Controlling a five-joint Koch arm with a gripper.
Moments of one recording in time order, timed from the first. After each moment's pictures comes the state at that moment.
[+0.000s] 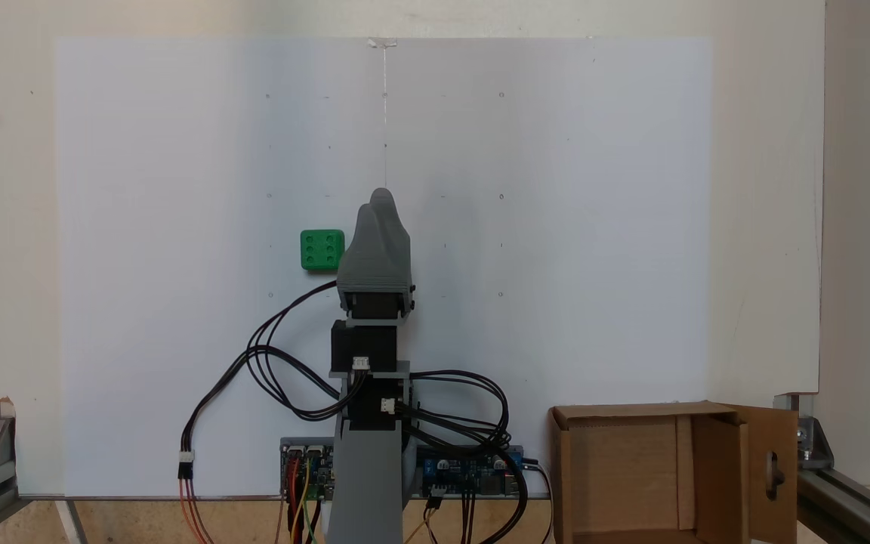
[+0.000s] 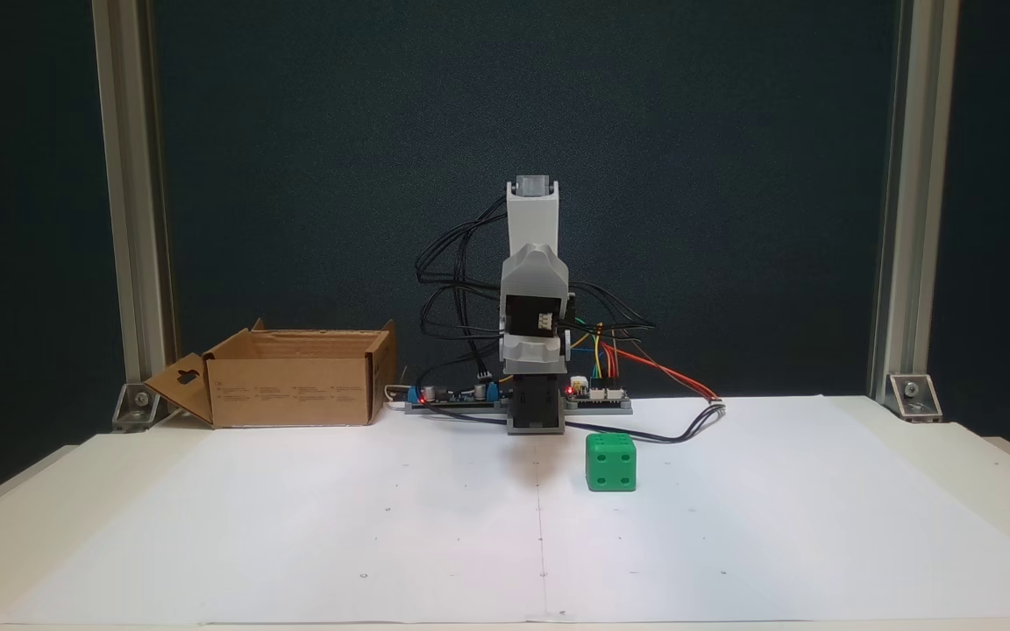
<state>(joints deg) 0.4 129.4 176.4 -80.9 -5.0</state>
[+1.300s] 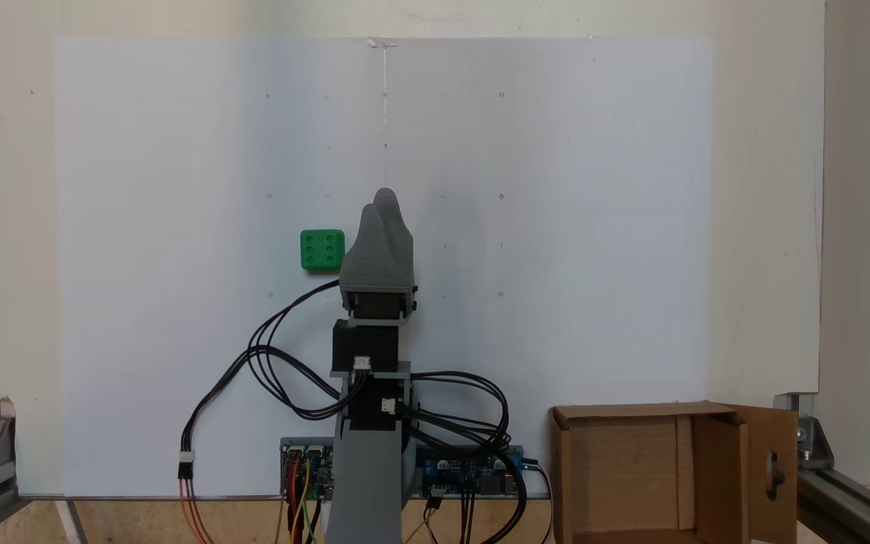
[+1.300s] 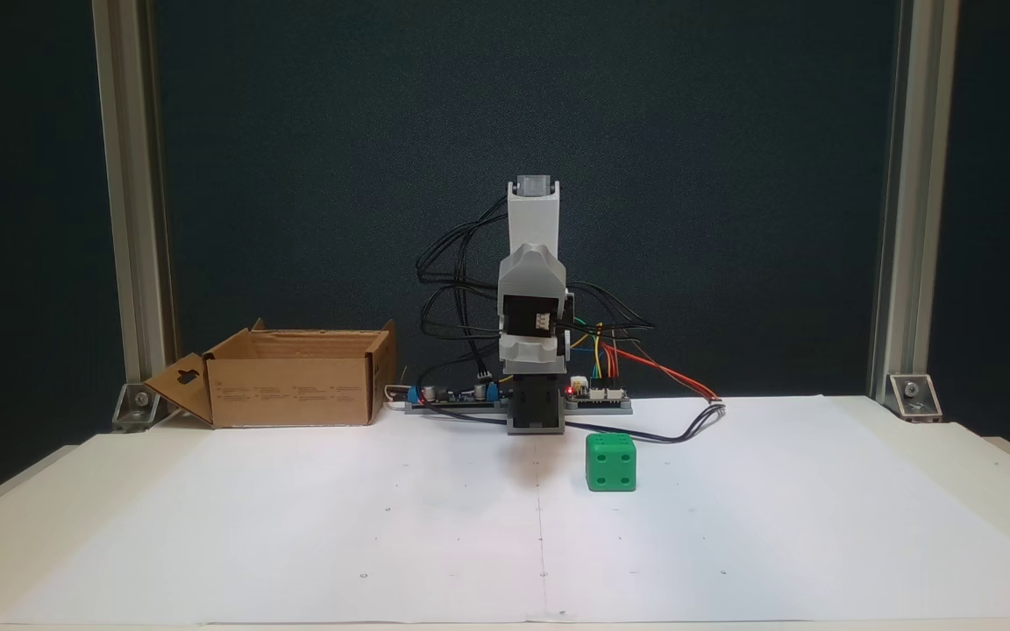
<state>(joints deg) 1.3 129.4 176.4 -80.9 -5.0</state>
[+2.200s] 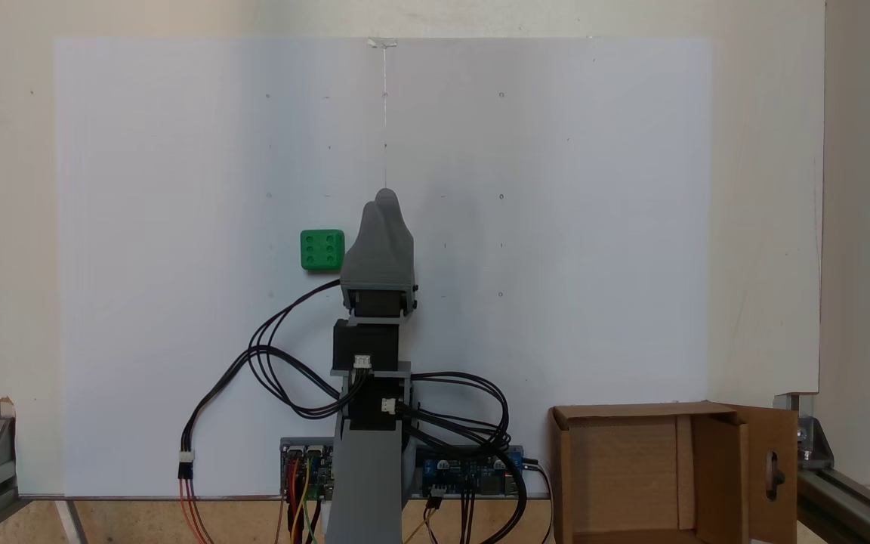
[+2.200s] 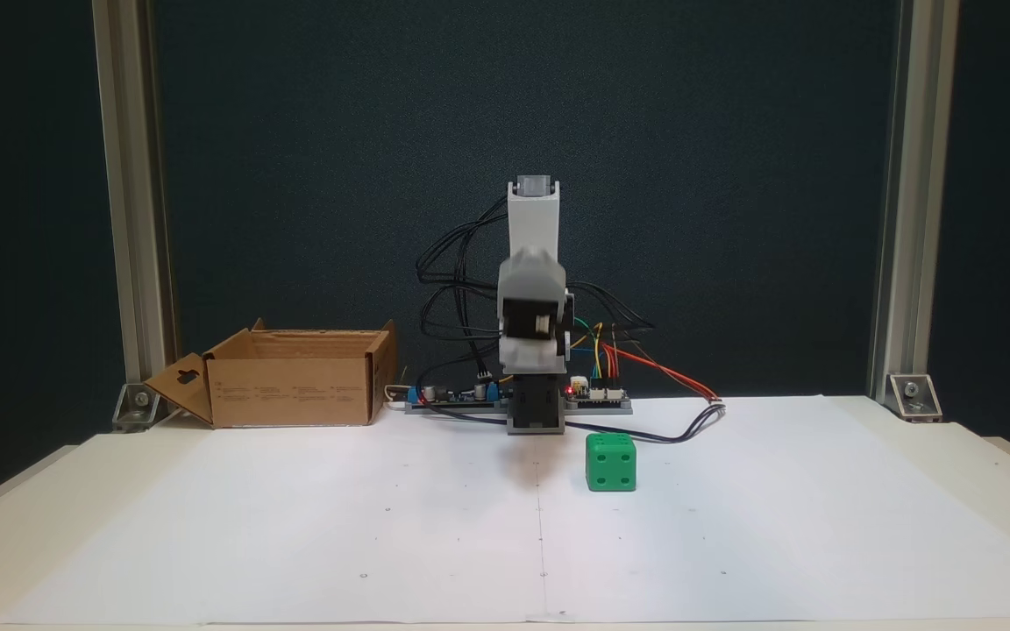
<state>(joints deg) 1.3 129.4 174.6 -76.8 -5.0</state>
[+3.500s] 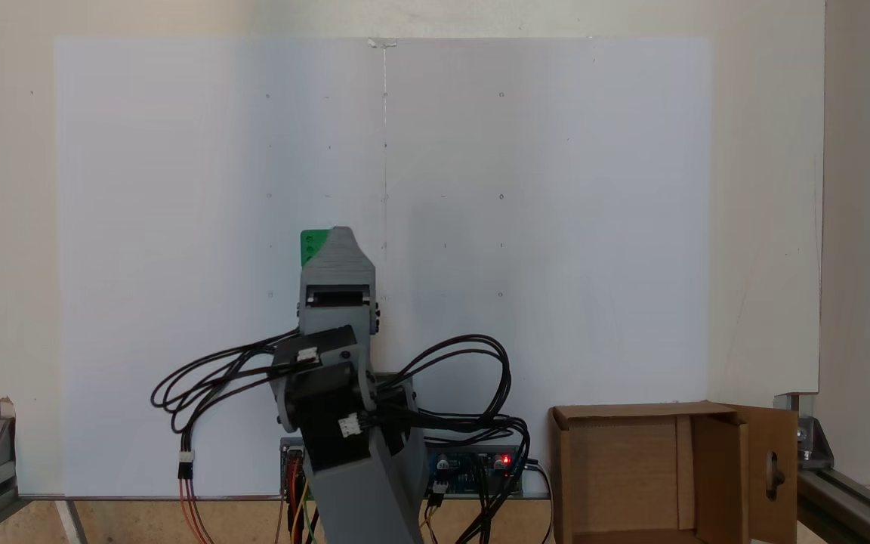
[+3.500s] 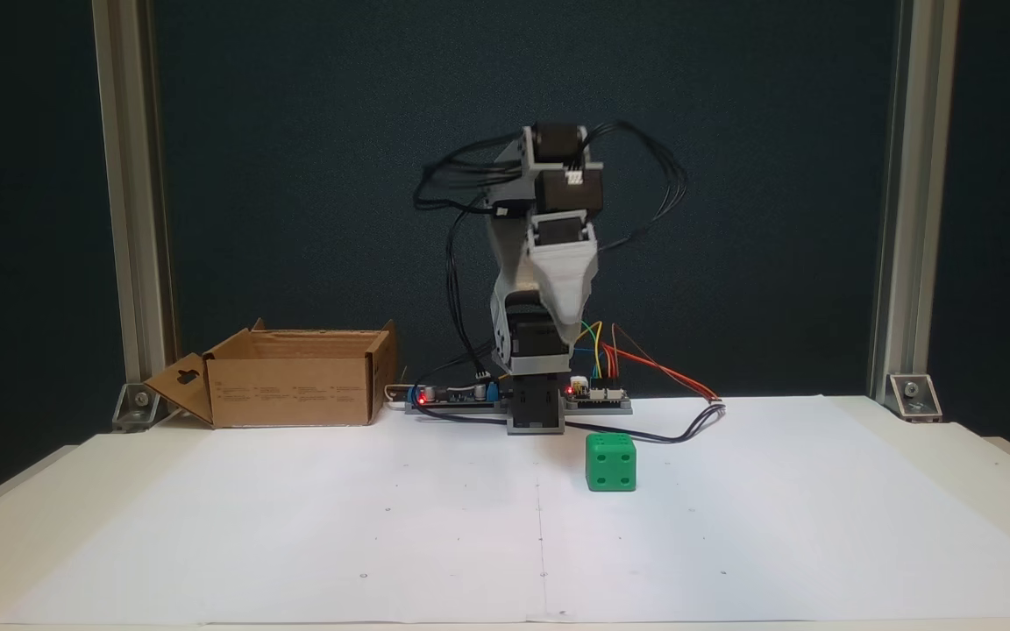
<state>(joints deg) -16.2 125.2 109.2 59.9 16.2</state>
